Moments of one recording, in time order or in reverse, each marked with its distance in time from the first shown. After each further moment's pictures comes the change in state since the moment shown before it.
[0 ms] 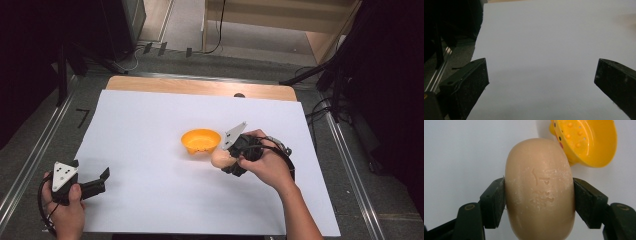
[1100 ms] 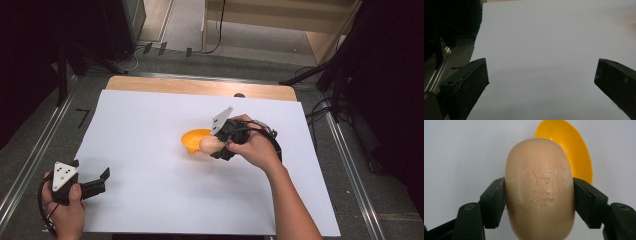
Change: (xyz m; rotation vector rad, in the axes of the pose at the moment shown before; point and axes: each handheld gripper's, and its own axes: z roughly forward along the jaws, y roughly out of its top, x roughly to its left) left arm 0.000 0.000 0.000 0.003 -0.003 0.001; right arm -0.035 0.036 0.015 -0.039 0.016 -0.089
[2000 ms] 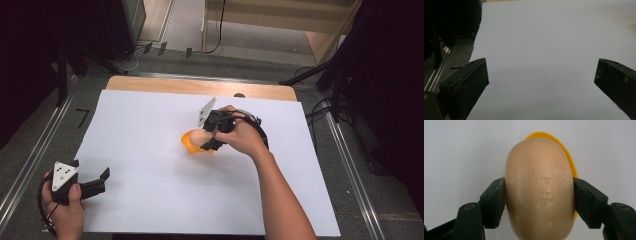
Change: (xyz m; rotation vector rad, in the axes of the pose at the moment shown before) left arm 0.001 0.000 0.000 0.000 -0.006 -0.003; right arm -0.030 0.028 0.028 0.034 0.047 -0.052
